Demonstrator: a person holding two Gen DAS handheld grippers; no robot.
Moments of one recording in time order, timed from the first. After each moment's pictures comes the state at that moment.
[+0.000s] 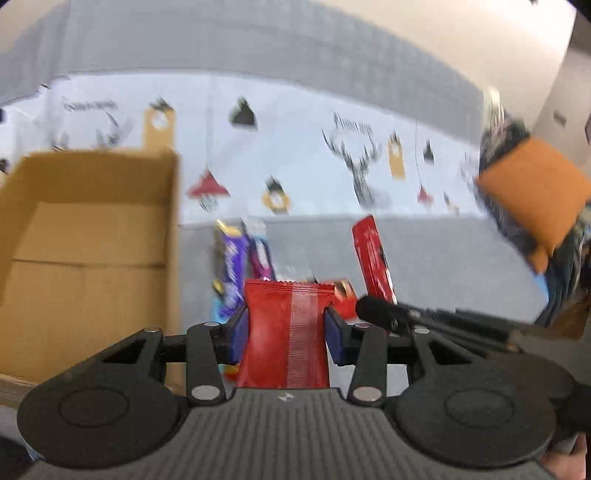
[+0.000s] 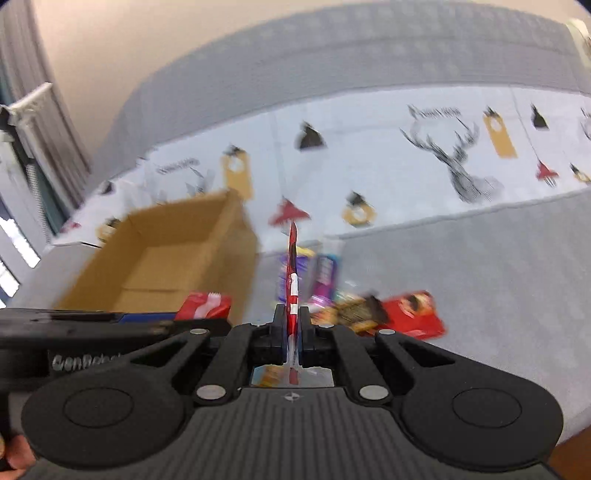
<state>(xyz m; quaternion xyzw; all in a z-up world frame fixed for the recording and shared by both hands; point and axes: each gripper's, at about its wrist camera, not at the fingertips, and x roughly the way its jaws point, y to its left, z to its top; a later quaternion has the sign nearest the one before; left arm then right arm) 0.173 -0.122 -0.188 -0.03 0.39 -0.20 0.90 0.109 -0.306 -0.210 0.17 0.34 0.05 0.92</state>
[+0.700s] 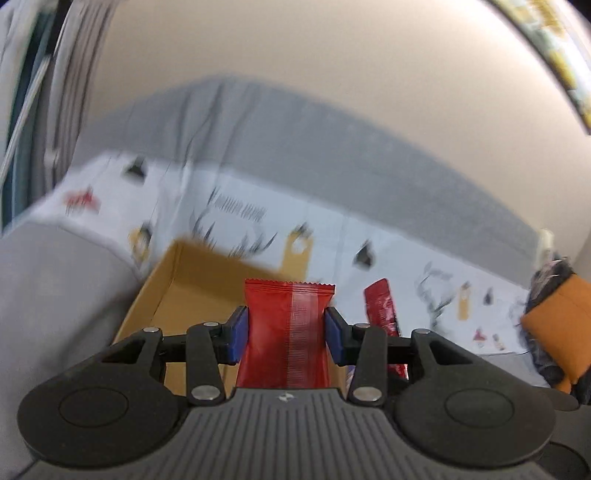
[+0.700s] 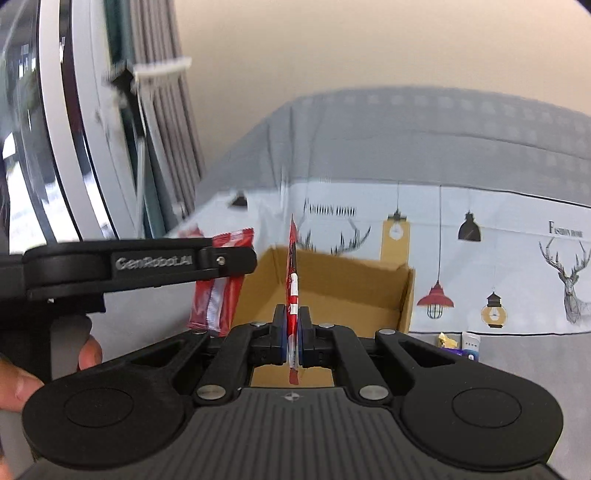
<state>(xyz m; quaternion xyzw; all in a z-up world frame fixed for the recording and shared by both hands) 0.192 0.058 -0.132 -0.15 0.28 -0.08 0.94 0.143 -0.125 -0.130 0.06 0.29 0.17 0.94</state>
